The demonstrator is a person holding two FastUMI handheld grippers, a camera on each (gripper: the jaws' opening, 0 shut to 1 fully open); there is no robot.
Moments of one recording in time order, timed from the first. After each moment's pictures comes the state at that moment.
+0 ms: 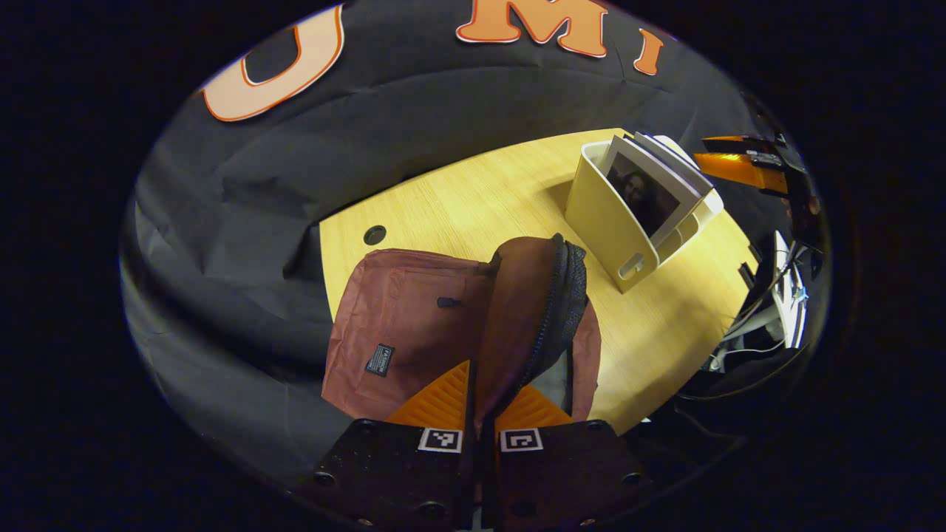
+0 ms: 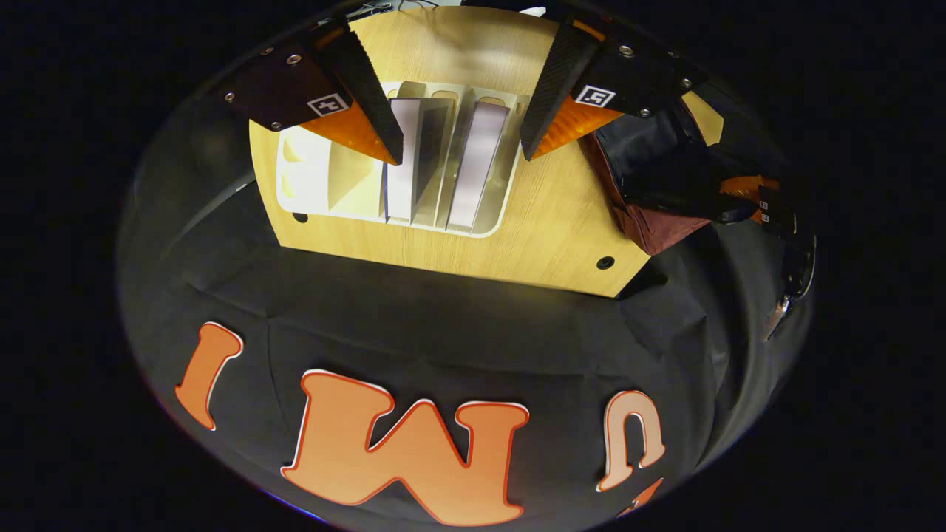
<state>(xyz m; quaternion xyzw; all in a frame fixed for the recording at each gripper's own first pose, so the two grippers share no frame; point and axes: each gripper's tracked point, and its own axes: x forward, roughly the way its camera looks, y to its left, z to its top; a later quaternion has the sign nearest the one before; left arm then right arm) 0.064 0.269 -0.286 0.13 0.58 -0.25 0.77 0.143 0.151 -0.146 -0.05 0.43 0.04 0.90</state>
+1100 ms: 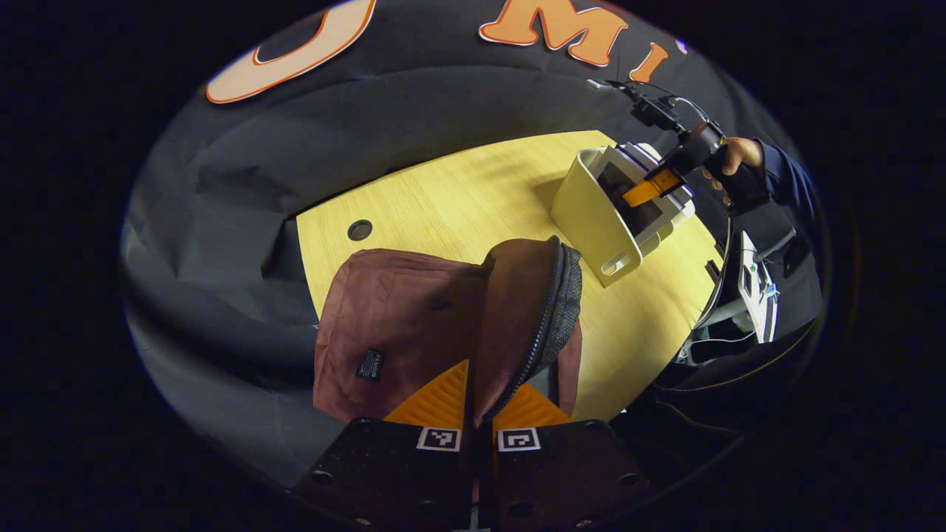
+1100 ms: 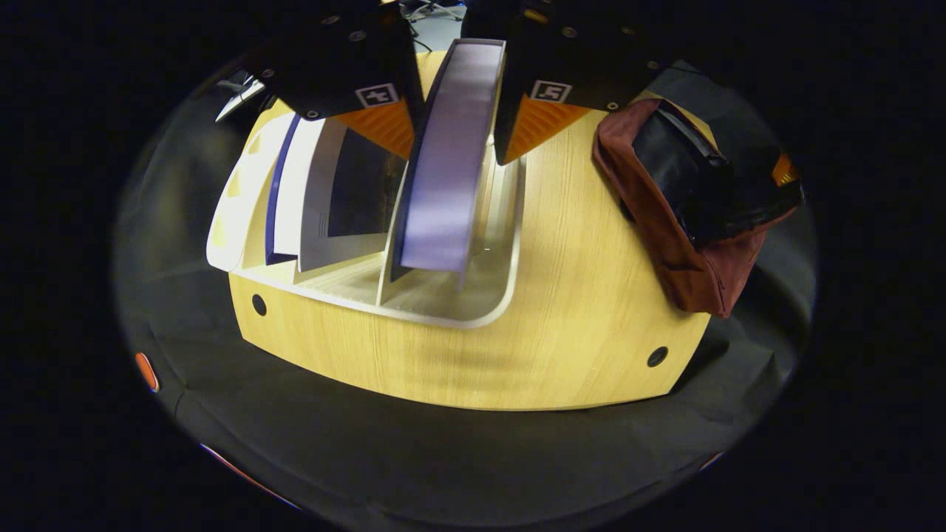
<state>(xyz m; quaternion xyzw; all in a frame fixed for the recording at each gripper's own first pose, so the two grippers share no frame) 0.078 0.291 -0.287 0.09 0.59 -0.30 0.74 0.163 0.170 -0.254 -0.05 0.67 0.00 0.74</state>
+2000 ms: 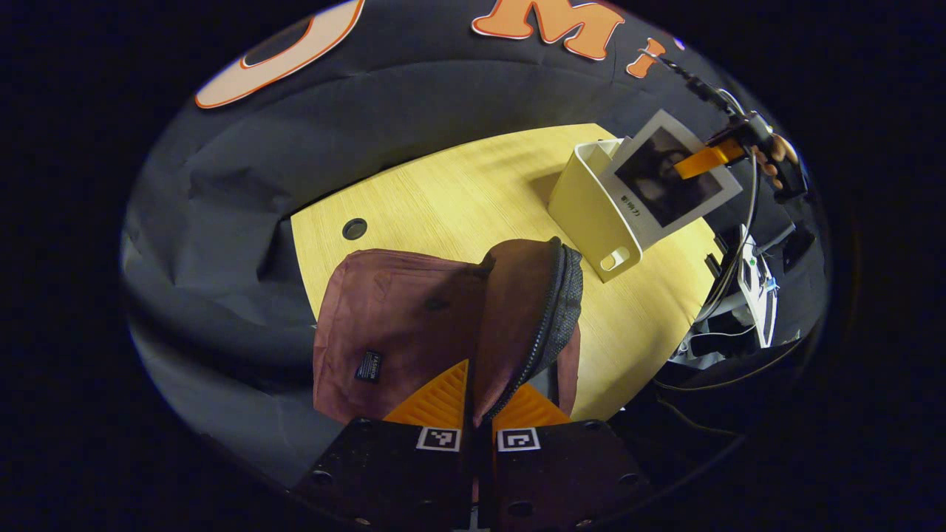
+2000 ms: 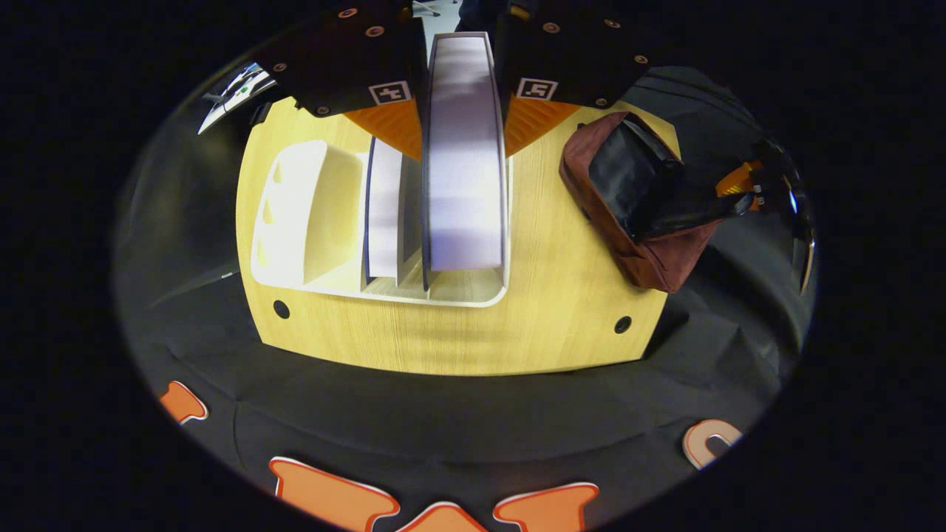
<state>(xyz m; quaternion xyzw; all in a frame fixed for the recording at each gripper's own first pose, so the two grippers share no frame) 0.077 0.290 -0.289 0.10 0.60 -0.30 0.73 0.126 0.152 -0.138 0.00 0.63 0.04 0.78</state>
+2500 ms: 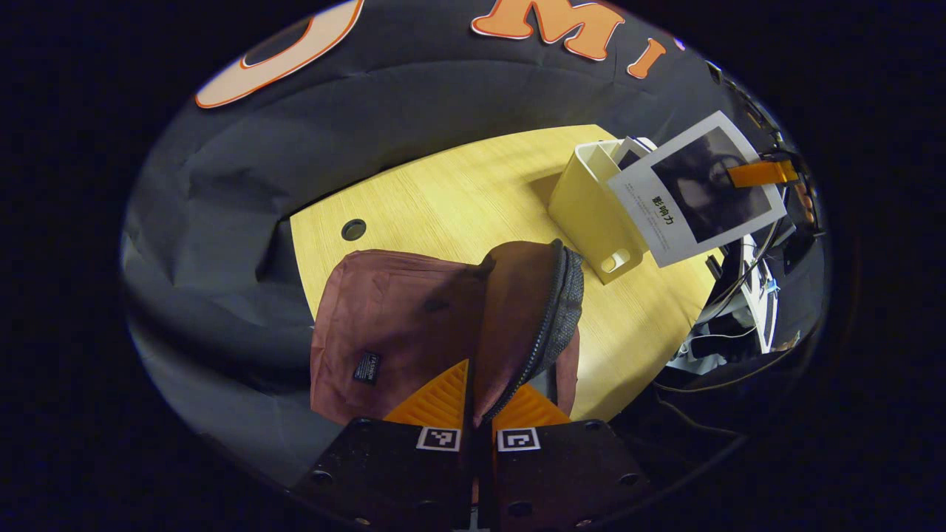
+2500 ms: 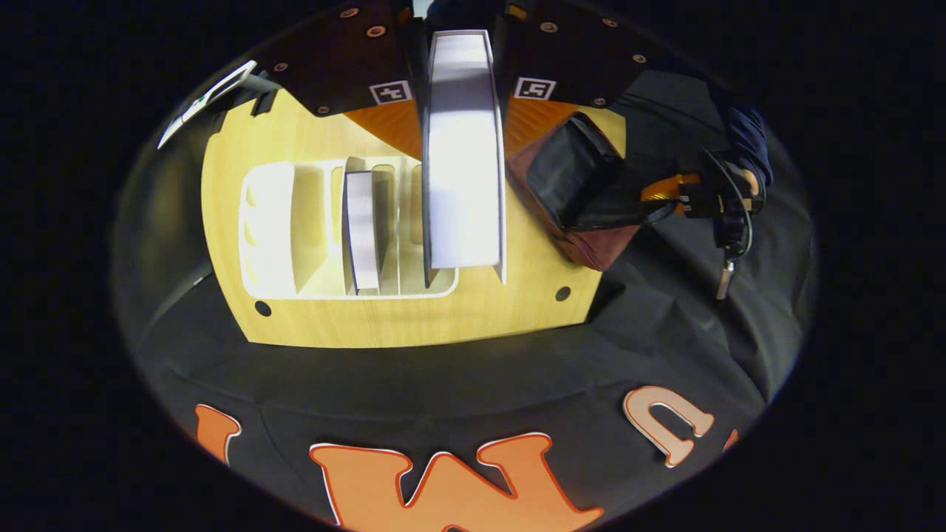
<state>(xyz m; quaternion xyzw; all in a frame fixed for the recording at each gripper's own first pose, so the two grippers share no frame) 0.078 0.285 -0.290 0.10 0.60 -0.30 0.74 0.083 0.178 -0.089 0.11 0.55 0.08 0.83</state>
